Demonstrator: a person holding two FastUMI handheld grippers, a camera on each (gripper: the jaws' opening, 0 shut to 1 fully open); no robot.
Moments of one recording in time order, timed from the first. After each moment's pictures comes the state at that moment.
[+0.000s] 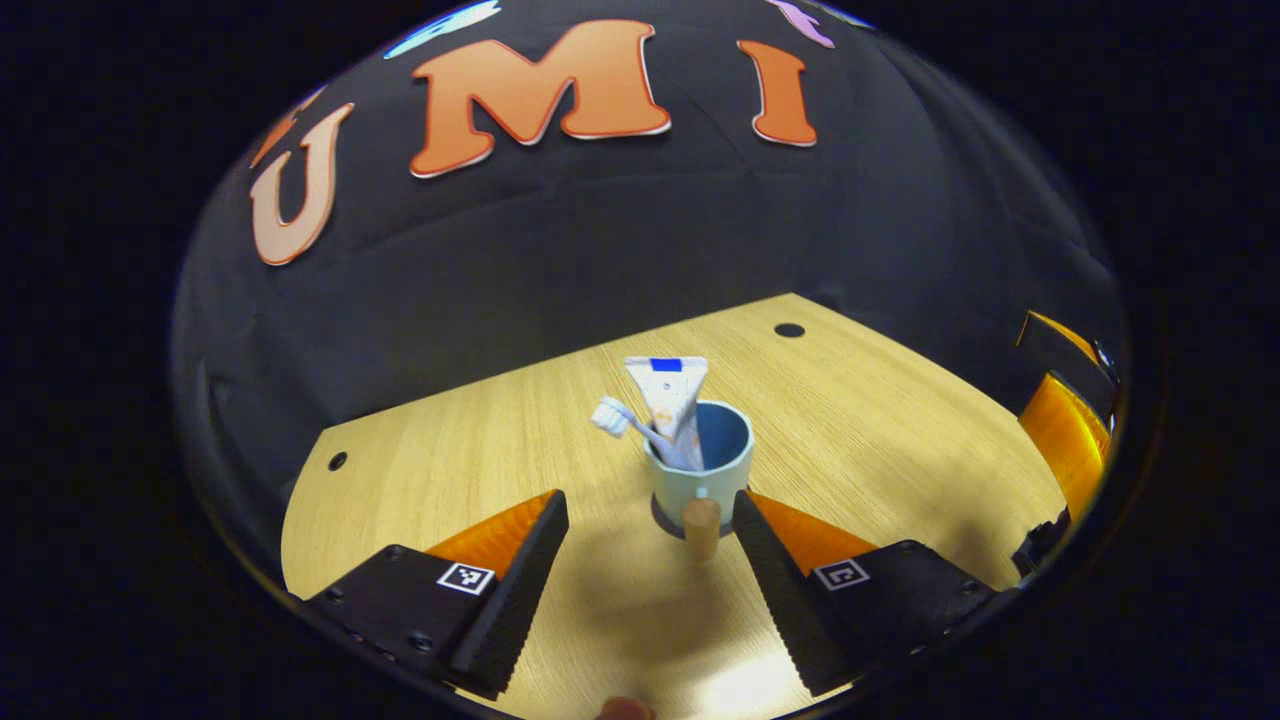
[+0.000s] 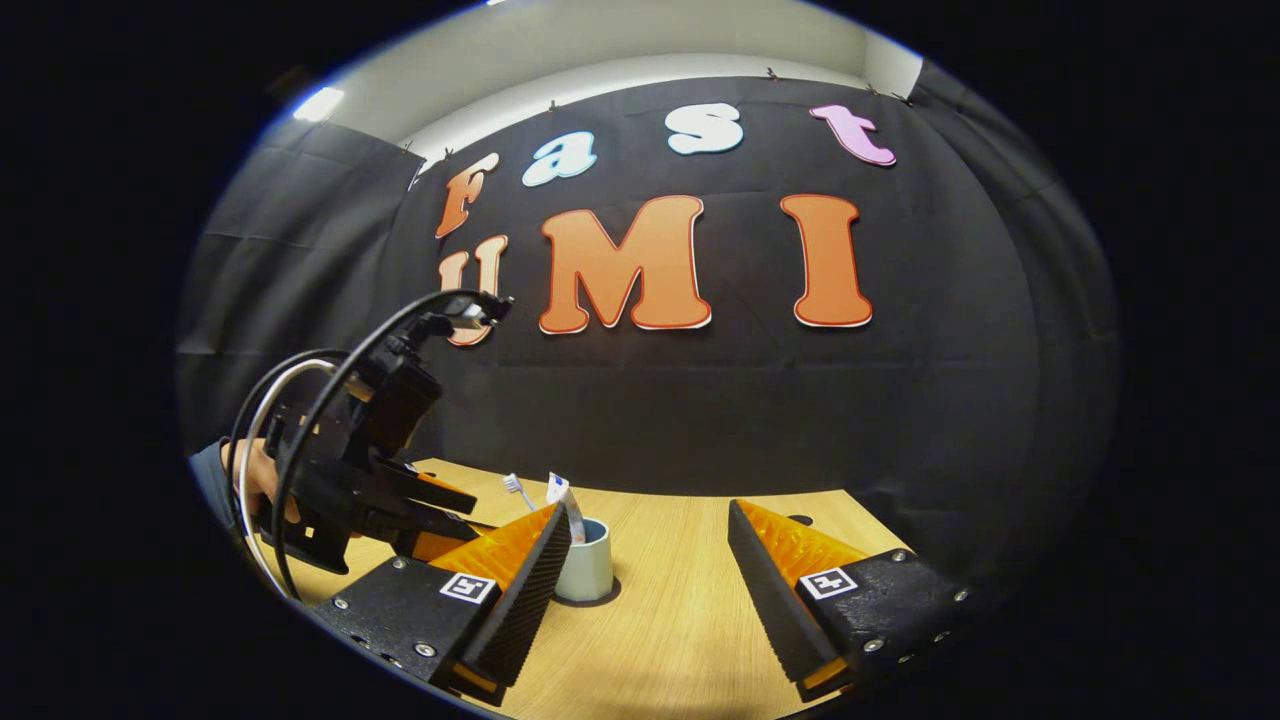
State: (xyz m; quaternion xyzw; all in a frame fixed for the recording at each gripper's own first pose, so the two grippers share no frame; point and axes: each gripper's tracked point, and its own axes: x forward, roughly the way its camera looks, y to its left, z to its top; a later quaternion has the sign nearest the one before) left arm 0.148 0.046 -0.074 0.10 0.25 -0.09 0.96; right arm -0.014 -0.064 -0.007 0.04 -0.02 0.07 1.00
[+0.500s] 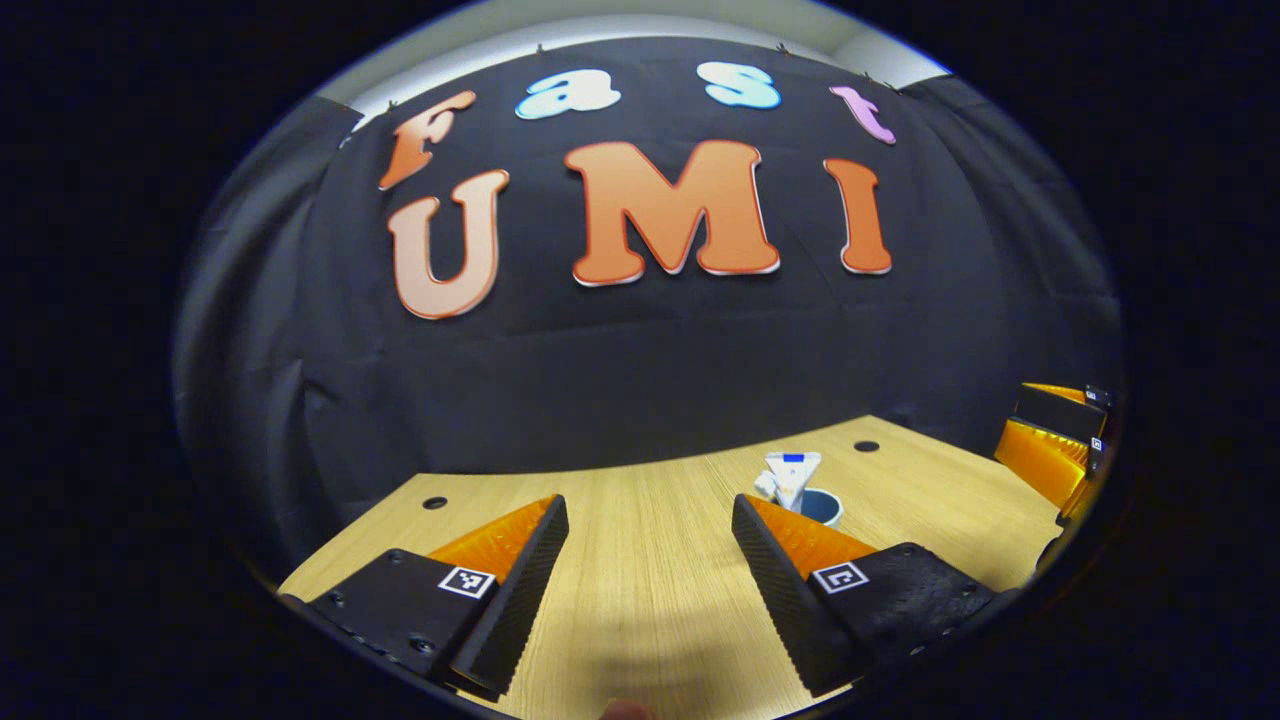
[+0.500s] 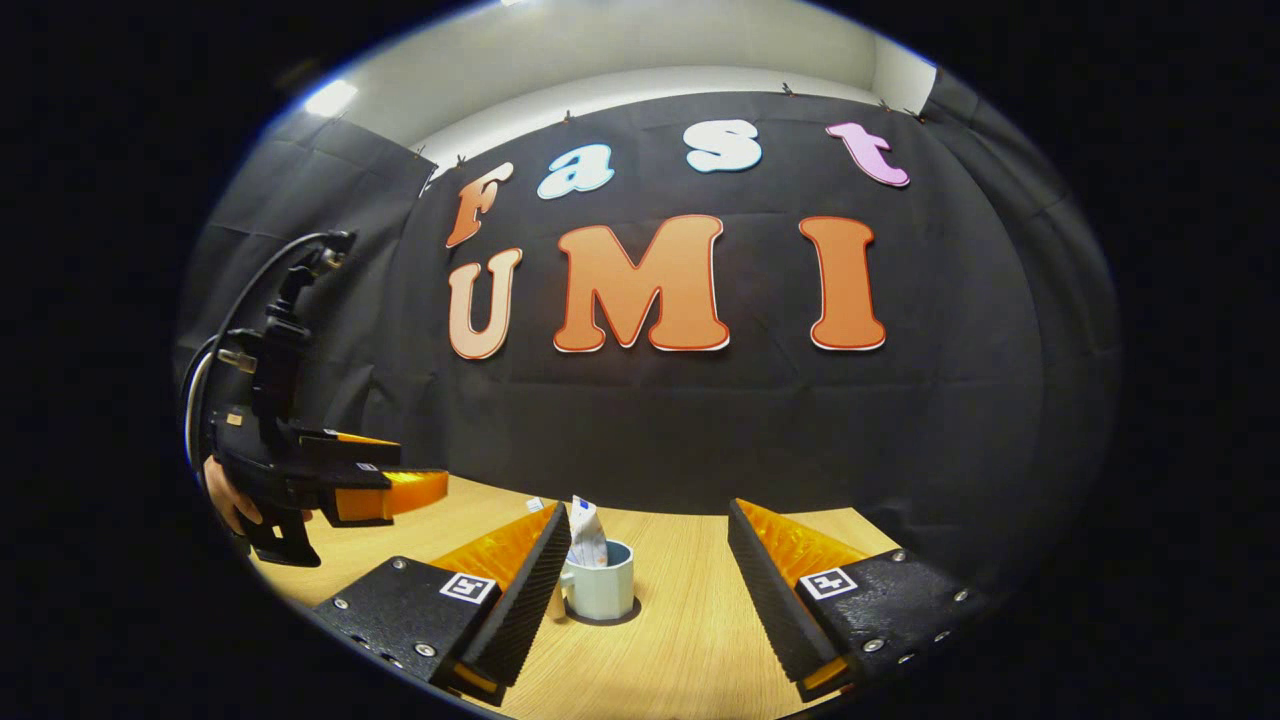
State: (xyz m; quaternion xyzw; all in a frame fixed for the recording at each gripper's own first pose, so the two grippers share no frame) left arm 0.102 0.139 0.008 0.06 0.04 0.02 1.00; right arm -0.012 -0.028 0.021 0.03 -0.05 0.07 1.00
